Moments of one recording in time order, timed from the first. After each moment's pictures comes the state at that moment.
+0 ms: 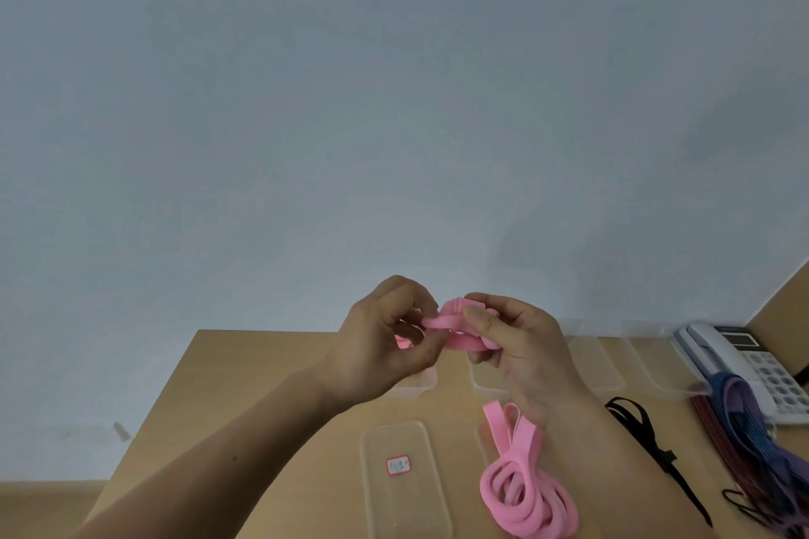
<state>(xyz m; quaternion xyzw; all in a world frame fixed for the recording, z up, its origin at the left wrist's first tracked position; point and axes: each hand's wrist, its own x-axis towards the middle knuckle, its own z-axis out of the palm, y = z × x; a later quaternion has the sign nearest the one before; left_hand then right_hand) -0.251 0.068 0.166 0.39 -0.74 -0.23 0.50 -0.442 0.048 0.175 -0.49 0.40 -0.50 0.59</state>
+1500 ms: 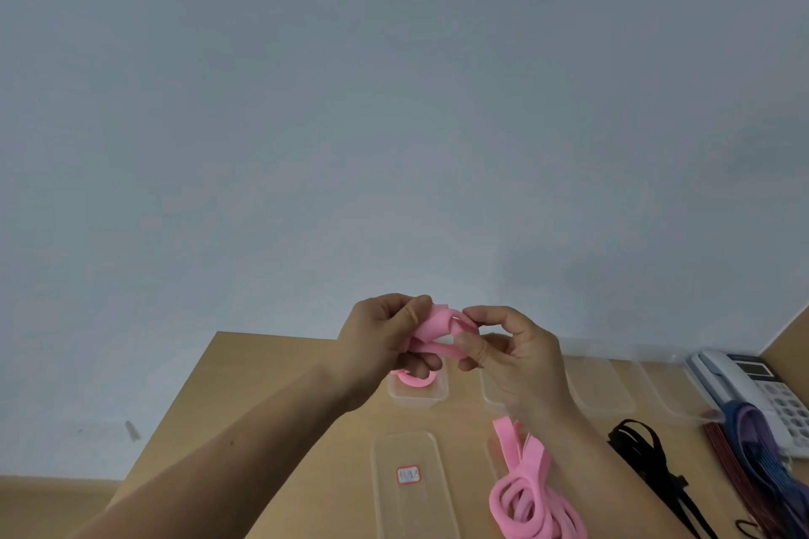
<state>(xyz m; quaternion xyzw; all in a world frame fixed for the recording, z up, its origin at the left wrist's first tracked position) -0.236 0.078 0.175 0.45 -0.50 -0.54 0.51 -0.422 0.063 0.171 -0.62 0.40 -0.50 0.45</state>
